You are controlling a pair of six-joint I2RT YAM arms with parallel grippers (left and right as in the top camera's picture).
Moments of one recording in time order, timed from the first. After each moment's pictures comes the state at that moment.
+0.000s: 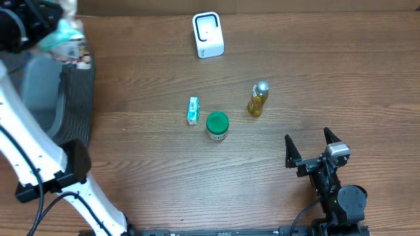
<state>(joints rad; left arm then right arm) 0.33 2.13 3.07 -1.69 0.54 -0.29 0.08 0.01 0.02 -0.02 -0.12 0.06</state>
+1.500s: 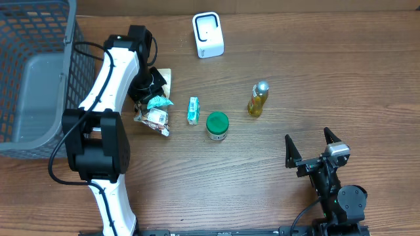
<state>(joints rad) -0.10 2.13 1.78 -1.22 0.07 -0.74 0.08 0.01 0.02 -0.02 -0.12 0.06</state>
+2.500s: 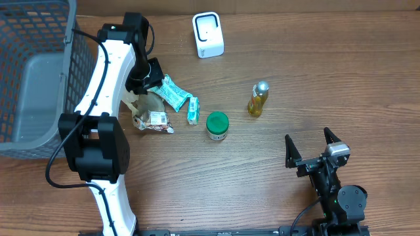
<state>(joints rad) -0.10 2.13 1.93 -1.33 0.07 -0.46 0.08 0.01 0.02 -0.02 -0.12 0.06</state>
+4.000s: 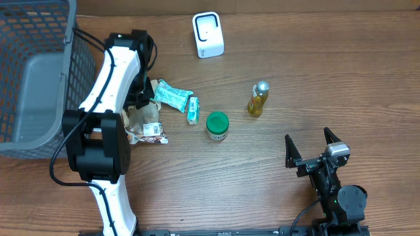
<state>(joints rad) -0.11 2.13 1.80 -1.41 -0.28 -0.46 0.08 0.01 0.02 -0.02 -0.12 0.06</state>
